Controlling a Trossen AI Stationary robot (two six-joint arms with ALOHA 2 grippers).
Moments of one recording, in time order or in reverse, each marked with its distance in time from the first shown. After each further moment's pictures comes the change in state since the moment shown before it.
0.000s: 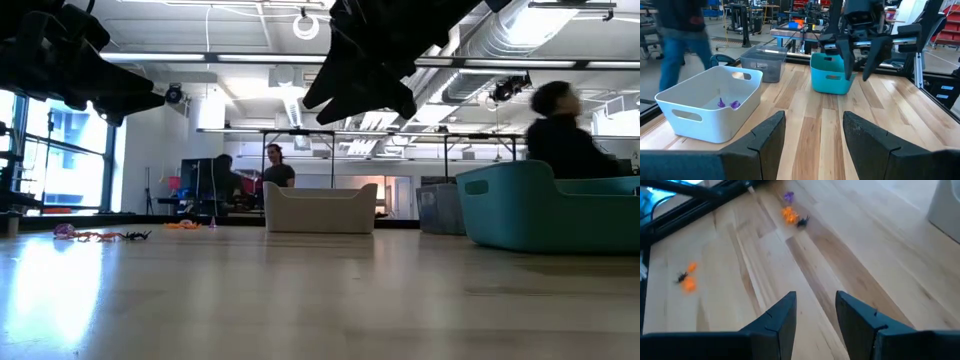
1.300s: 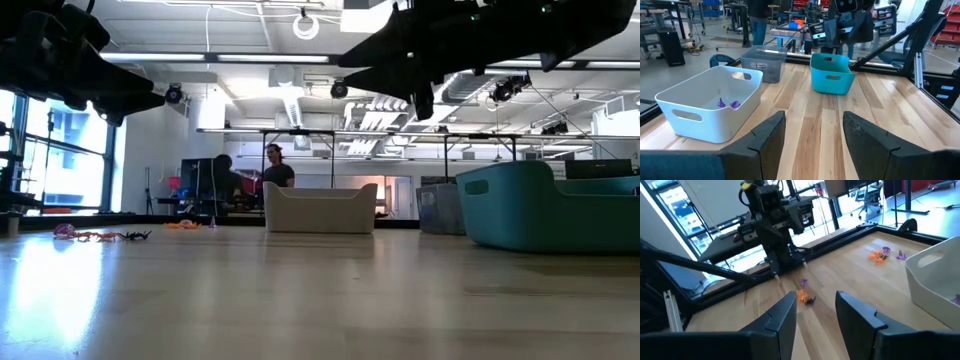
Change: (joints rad) left arm 0.000 0.000 0.000 0.000 0.000 0.000; right arm -0.023 -0.189 -0.513 0.901 0.095 -0.240
